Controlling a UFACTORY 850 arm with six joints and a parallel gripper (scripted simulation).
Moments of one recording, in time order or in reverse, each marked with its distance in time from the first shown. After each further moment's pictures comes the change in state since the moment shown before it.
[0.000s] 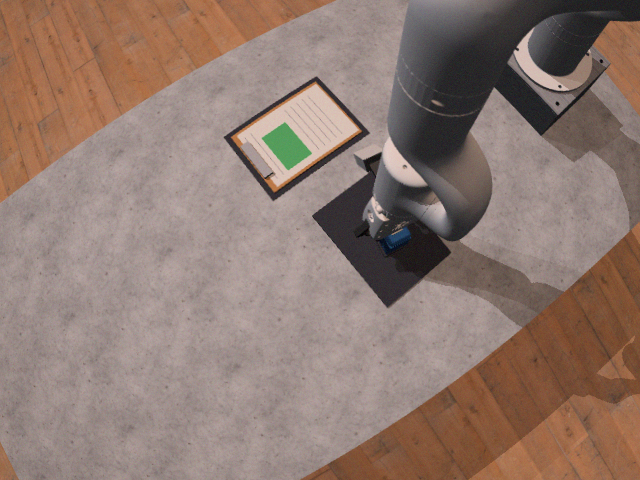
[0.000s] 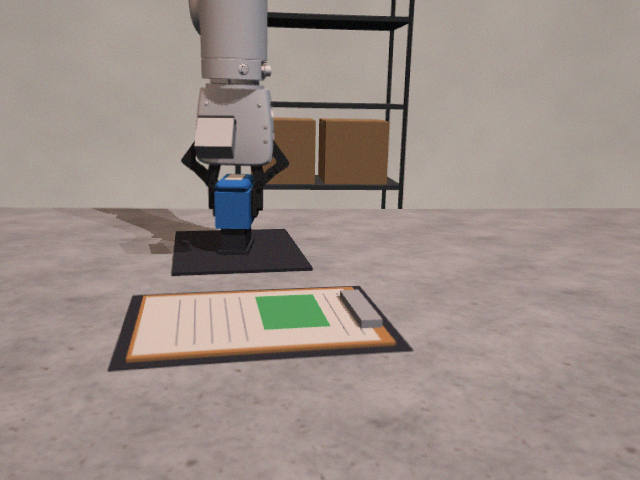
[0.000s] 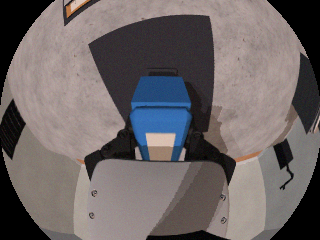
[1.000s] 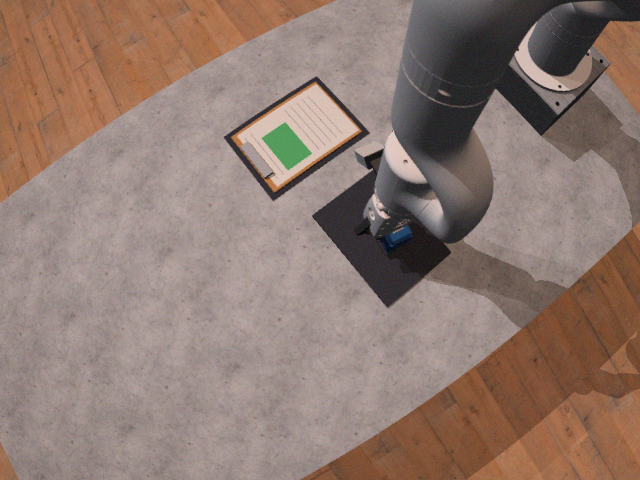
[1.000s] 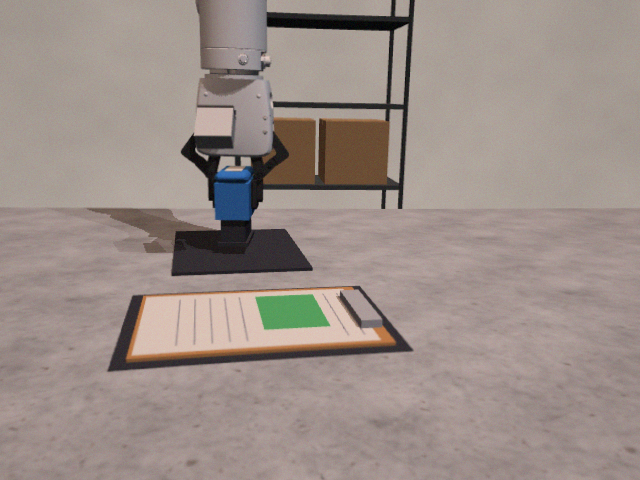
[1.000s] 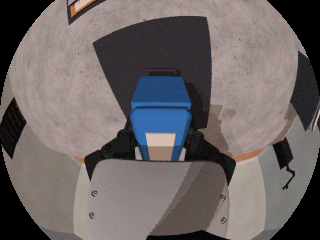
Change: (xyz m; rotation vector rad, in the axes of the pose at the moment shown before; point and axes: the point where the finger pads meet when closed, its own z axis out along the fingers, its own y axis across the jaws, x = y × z) arm 0.000 0.000 -0.012 0.003 0.001 0.000
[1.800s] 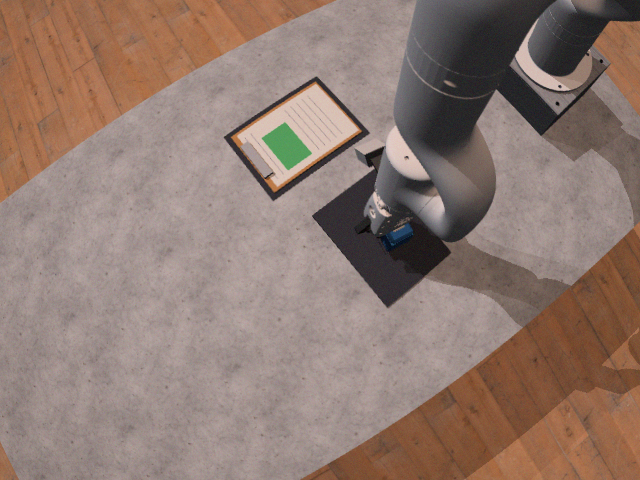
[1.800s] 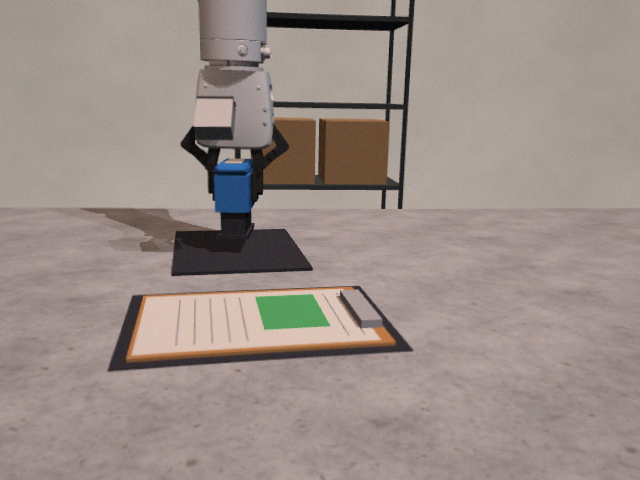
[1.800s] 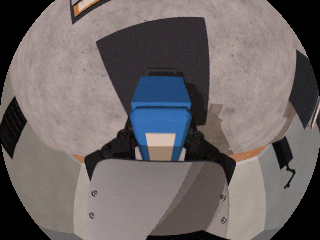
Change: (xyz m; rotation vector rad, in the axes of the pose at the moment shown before) arm 0.000 0.000 -0.010 0.001 -0.001 0.000
